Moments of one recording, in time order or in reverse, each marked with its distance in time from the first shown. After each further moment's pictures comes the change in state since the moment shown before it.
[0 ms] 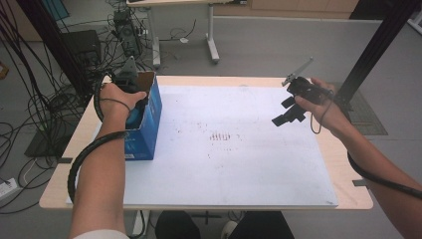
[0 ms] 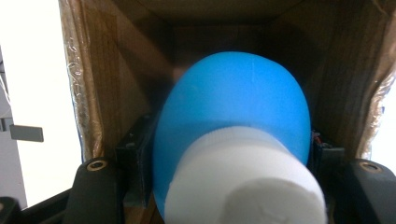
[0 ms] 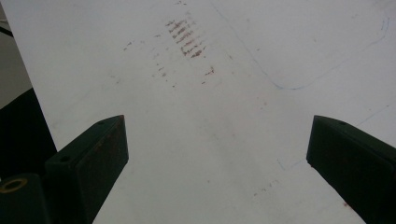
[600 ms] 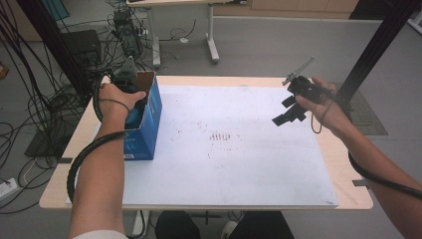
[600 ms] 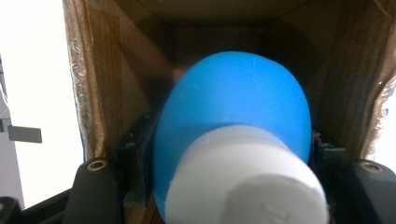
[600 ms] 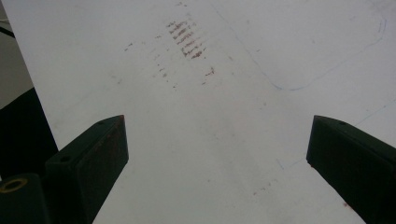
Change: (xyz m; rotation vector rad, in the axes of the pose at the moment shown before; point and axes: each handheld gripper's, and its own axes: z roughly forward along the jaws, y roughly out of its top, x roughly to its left) left arm 0.002 0.000 0.000 -0.006 -0.008 -0.003; right arm 0.002 0.002 -0.003 -0.001 -0.005 -0.004
